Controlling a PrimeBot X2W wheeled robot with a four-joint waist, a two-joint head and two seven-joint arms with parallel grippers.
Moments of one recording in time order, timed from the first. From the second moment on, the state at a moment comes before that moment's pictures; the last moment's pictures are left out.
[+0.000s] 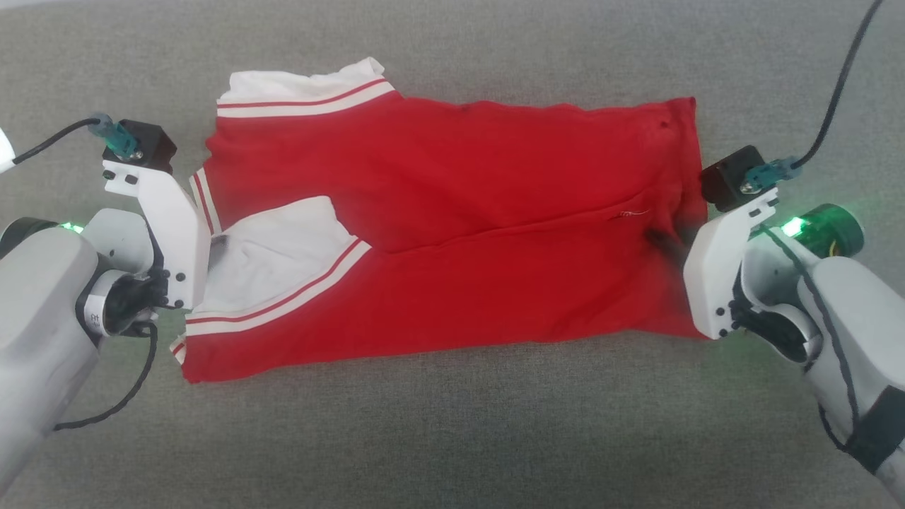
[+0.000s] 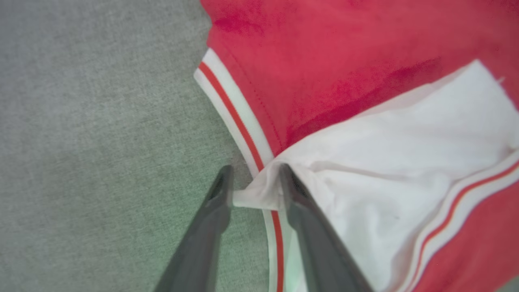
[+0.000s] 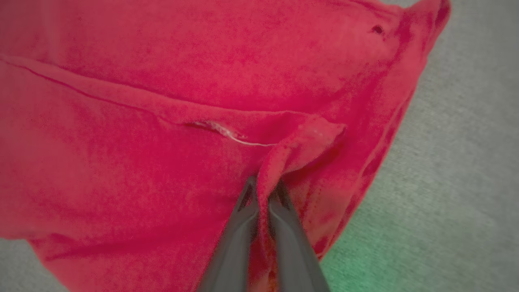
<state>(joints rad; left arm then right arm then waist) -0.92 0.71 -0.89 0.51 -1.06 0.06 0.57 -0.71 -0.47 0.62 0.45 0.69 0.13 0.42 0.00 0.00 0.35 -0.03</state>
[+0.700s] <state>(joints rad) -0.69 0.91 -0.85 0.11 -1.18 0.25 0.63 -0.40 -0.41 0.23 0.20 0.43 0.13 0.24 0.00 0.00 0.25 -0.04</state>
